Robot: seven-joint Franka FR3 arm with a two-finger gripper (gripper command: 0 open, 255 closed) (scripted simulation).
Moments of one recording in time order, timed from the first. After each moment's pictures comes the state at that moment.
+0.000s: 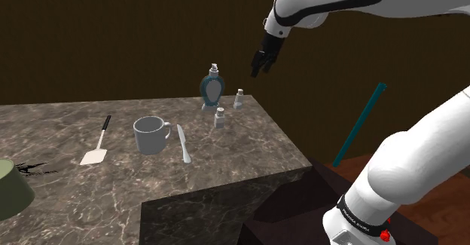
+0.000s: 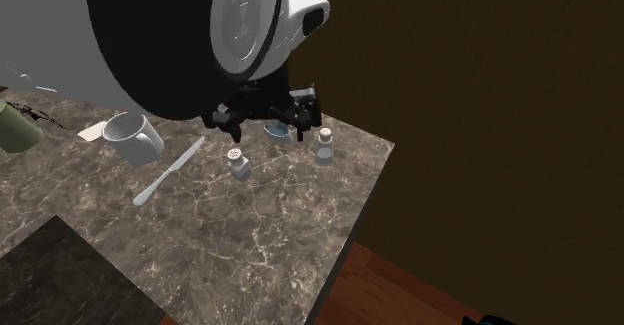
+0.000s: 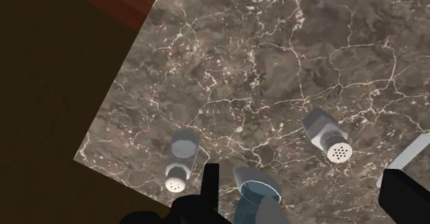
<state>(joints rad) -0.04 -0.28 -0.06 -2.14 0.03 2.04 -0.24</state>
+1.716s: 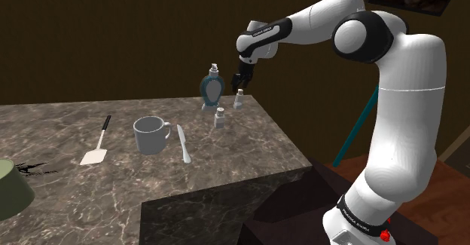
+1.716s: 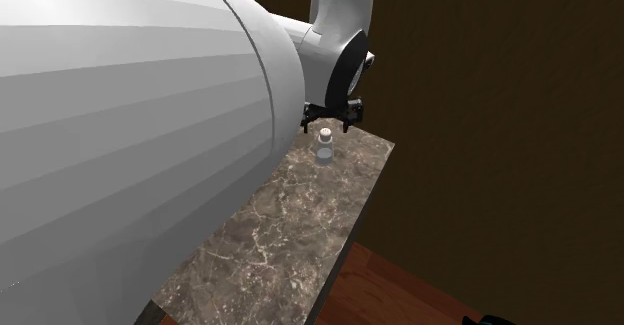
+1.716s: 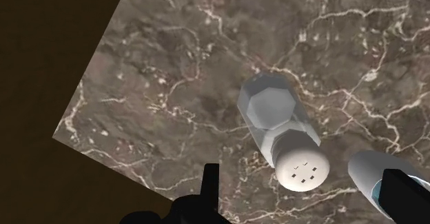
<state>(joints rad) -0.11 0.40 -0.11 -1.69 0.13 2.20 -0.41</state>
